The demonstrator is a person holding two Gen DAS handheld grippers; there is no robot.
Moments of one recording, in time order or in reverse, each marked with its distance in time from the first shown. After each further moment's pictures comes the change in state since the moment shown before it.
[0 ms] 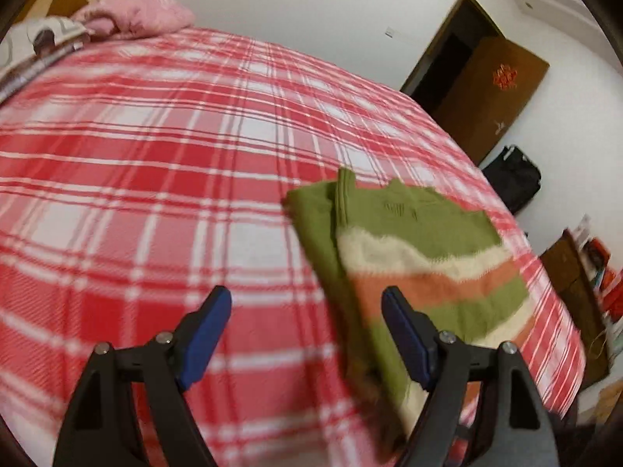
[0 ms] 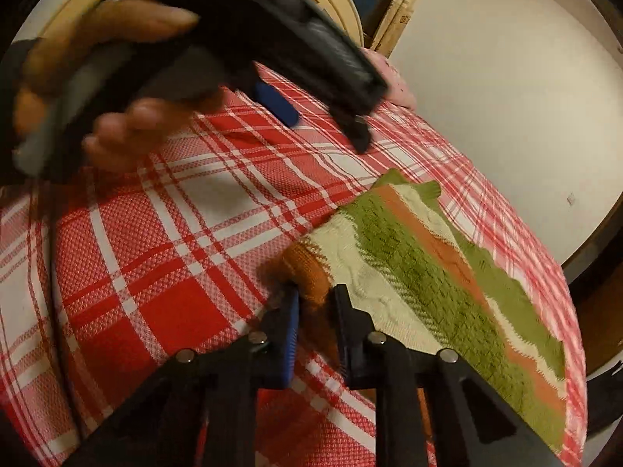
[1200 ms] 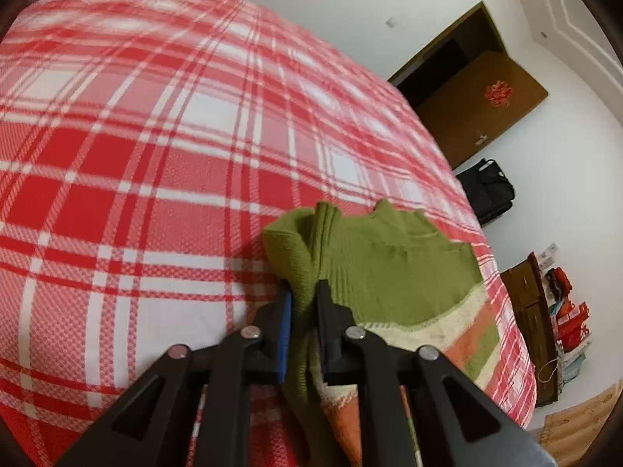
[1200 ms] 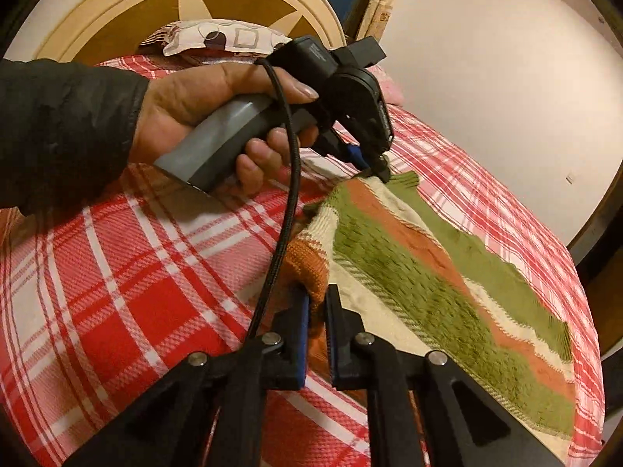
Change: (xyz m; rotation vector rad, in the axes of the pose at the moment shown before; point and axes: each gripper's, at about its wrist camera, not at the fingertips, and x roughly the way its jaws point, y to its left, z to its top) left arm 0.072 0.004 0.042 -0.133 0.128 -0.152; right arm -0.001 -0.037 -0.008 0.088 -0.024 0.019
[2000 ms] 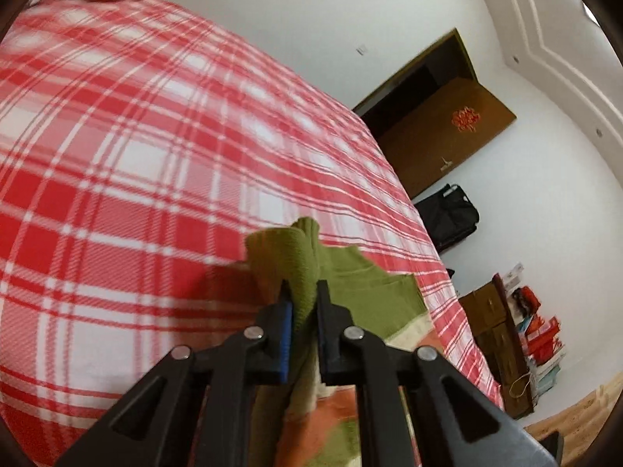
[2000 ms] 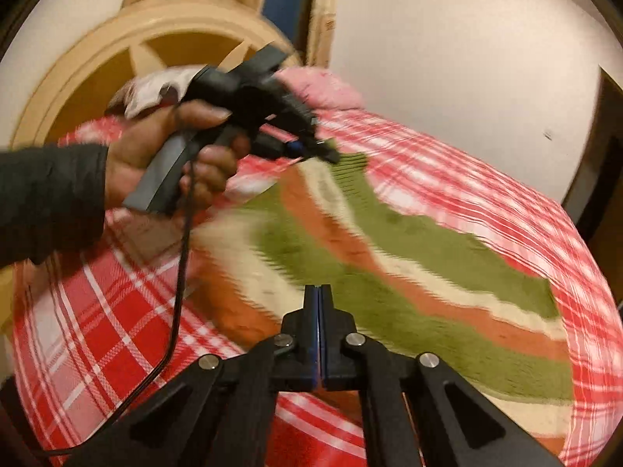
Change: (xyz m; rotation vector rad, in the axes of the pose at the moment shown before) left arm -0.019 -0.060 0.014 0.028 -0.119 -0.129; right arm -0.056 -0.085 -0.024 0.234 -0.088 0.014
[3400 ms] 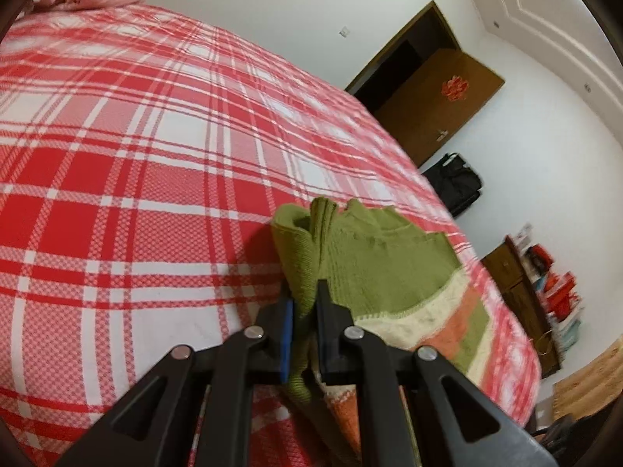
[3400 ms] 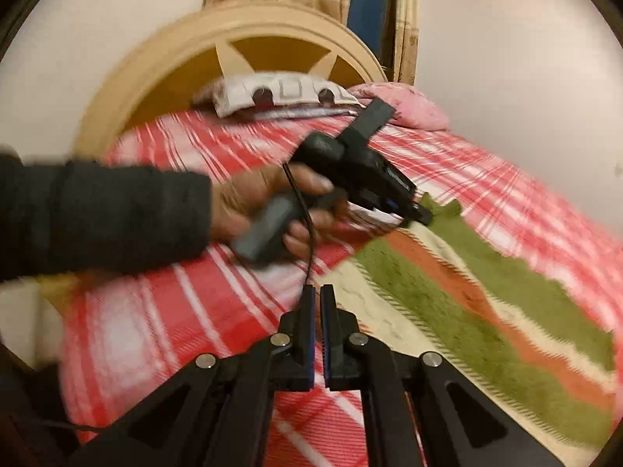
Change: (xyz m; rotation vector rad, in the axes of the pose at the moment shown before) left arm 0.002 0.058 -0.029 0.123 0.036 0.028; right arm -0.005 0.064 0.010 -0.119 -0.031 0.301
